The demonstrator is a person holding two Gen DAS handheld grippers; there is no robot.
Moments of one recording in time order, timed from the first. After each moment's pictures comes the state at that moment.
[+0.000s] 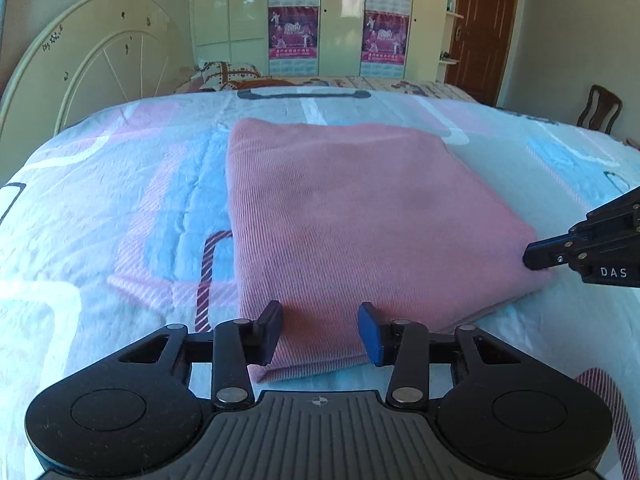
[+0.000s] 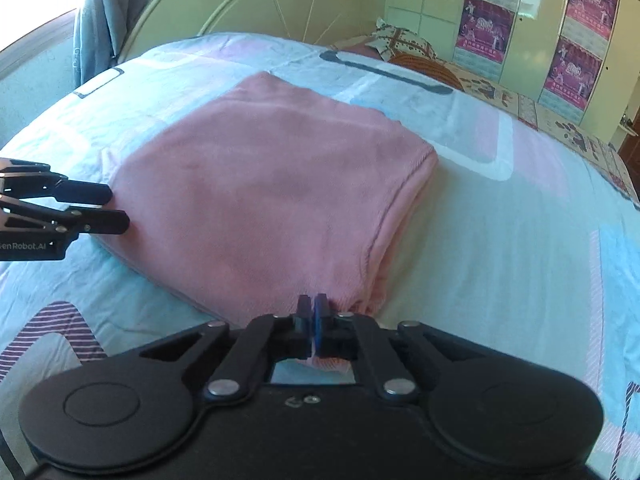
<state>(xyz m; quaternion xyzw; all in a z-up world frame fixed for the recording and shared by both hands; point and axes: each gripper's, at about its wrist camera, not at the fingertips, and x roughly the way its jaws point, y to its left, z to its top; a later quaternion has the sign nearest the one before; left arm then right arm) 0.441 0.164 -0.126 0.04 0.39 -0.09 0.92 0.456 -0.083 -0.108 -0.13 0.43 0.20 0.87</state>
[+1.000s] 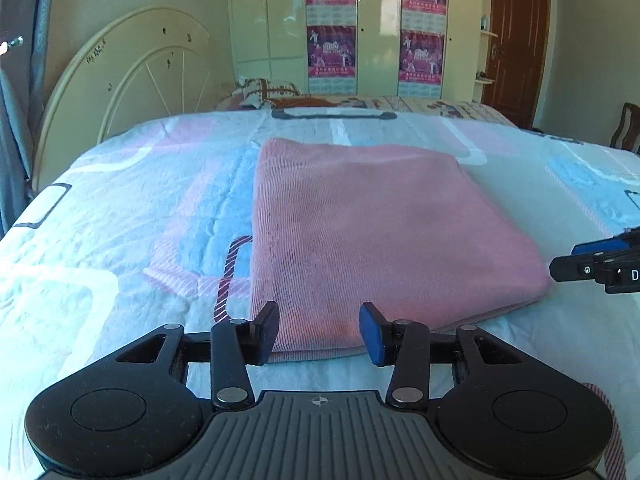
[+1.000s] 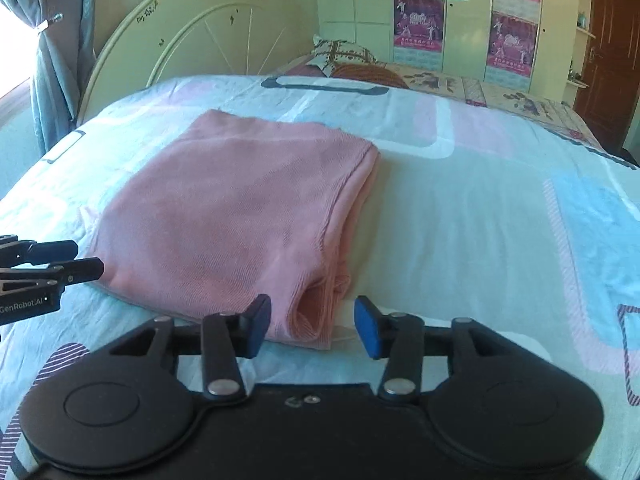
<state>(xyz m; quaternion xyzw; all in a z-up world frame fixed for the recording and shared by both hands) 0.398 0.141 -0.101 0.03 0.35 -0.02 0.94 0.417 -0.112 -0.090 -0.03 0.40 0.14 0.90</state>
